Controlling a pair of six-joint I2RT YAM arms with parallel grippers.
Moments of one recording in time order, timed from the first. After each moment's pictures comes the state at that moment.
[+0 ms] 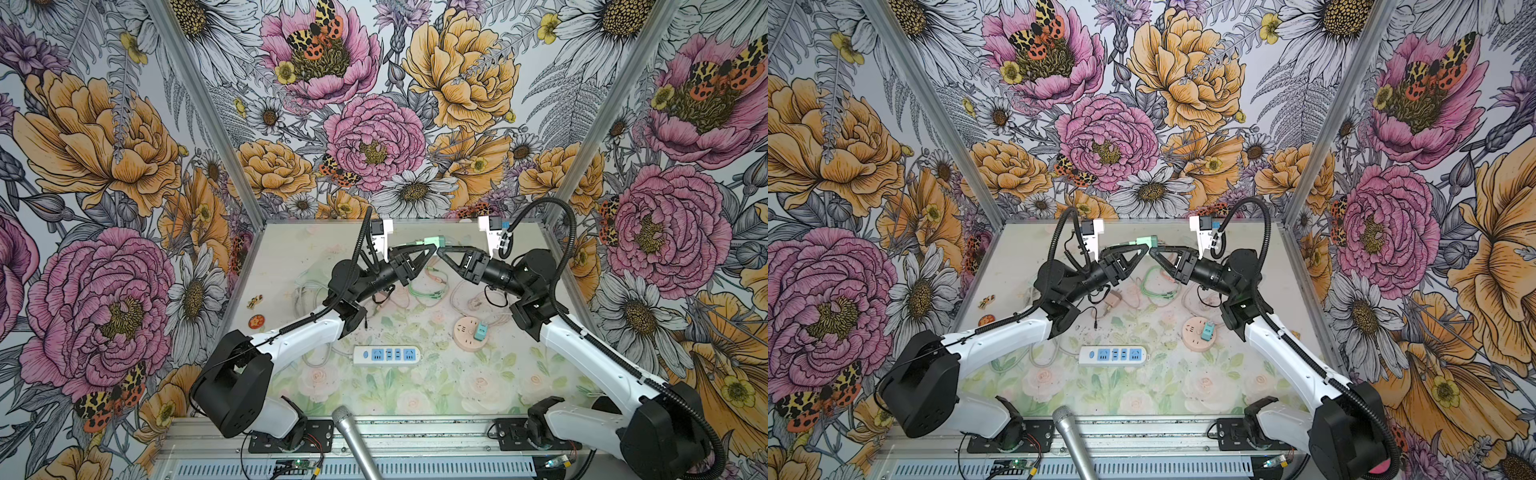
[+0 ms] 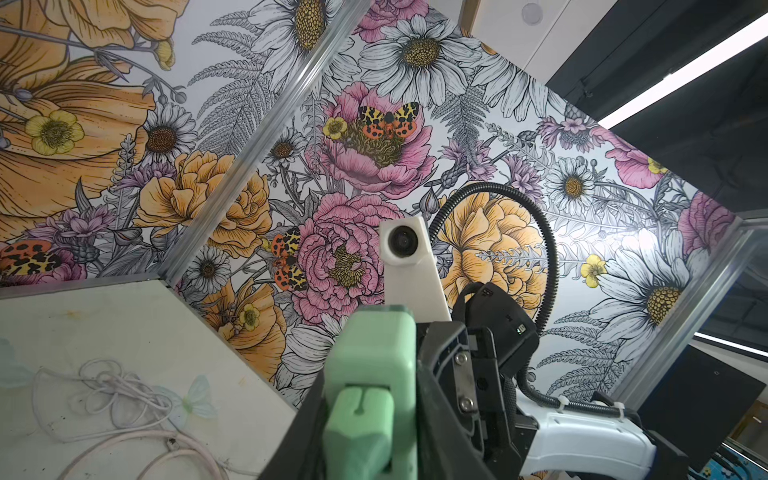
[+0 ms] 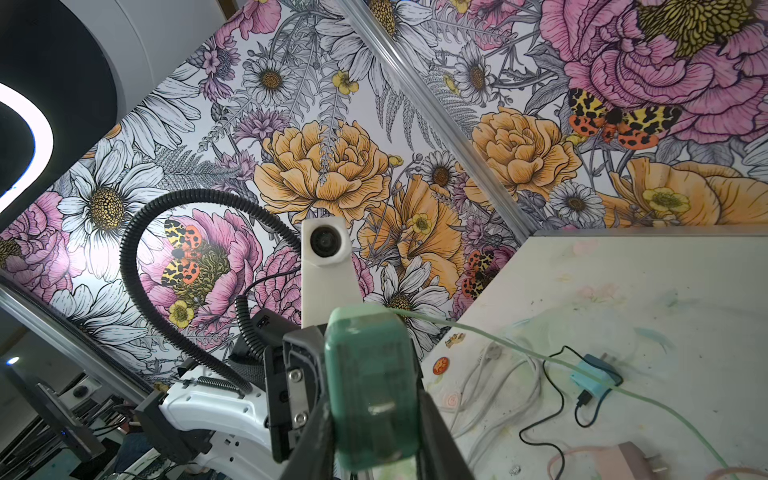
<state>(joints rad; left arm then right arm) -0.68 1.45 0.89 0.99 0.47 -0.88 0.39 1.17 0.84 0.54 -0.78 0.90</state>
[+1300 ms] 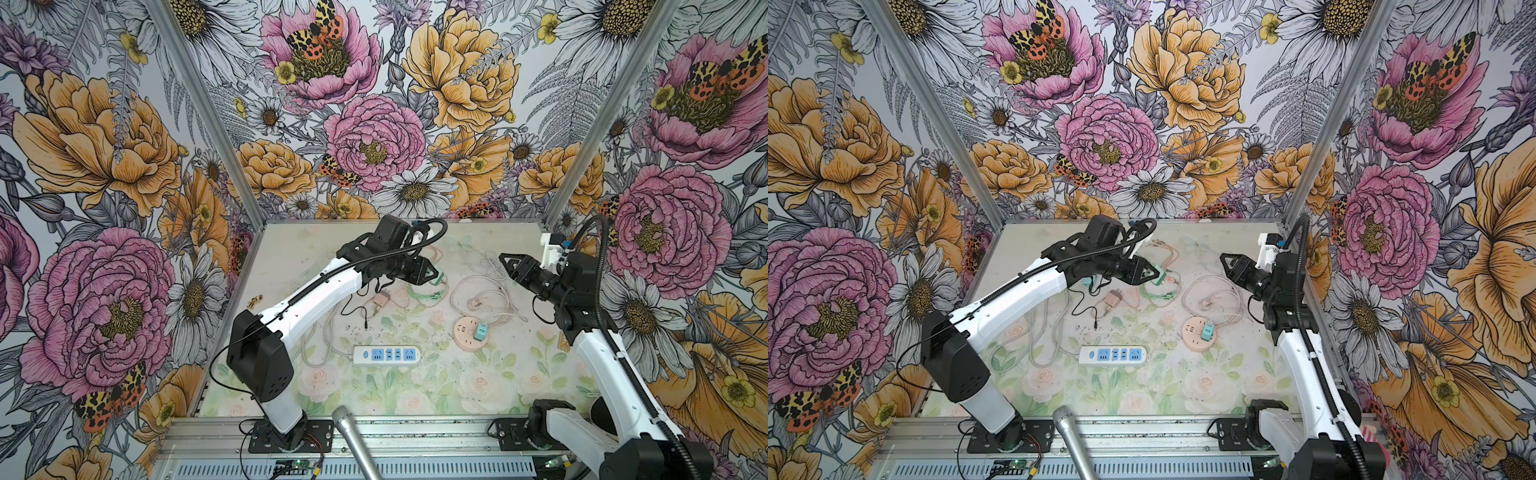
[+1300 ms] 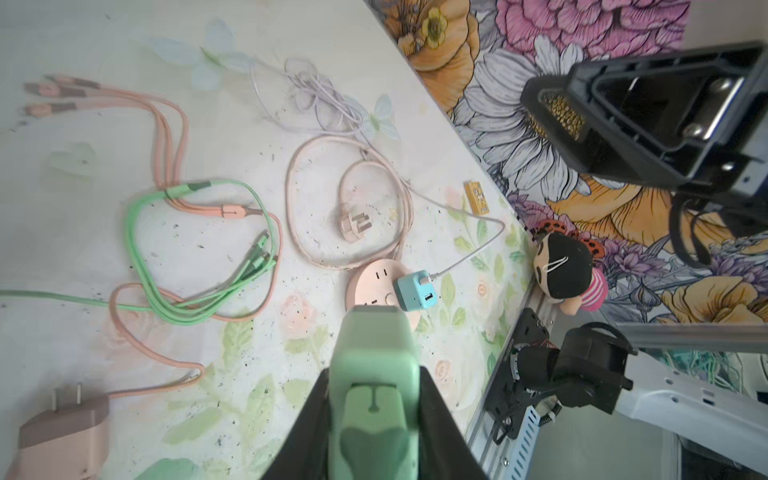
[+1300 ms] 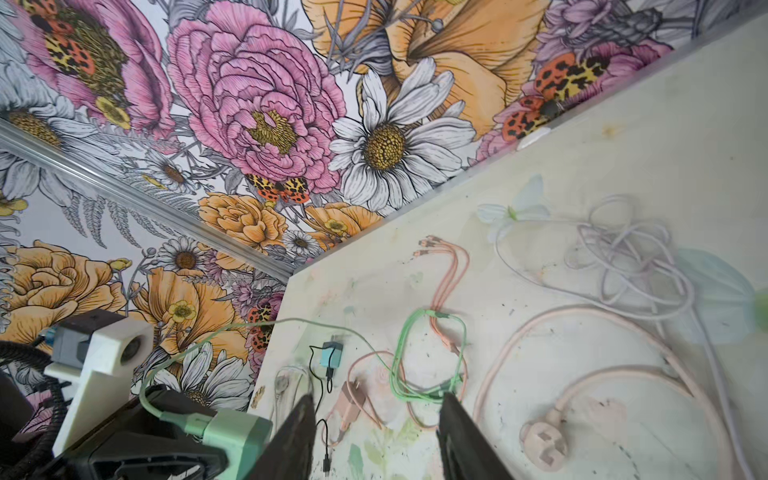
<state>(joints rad) -0.71 1.74 1.64 -0.69 0.43 -0.25 -0.09 1.00 0.80 -0.18 -0.56 0.64</state>
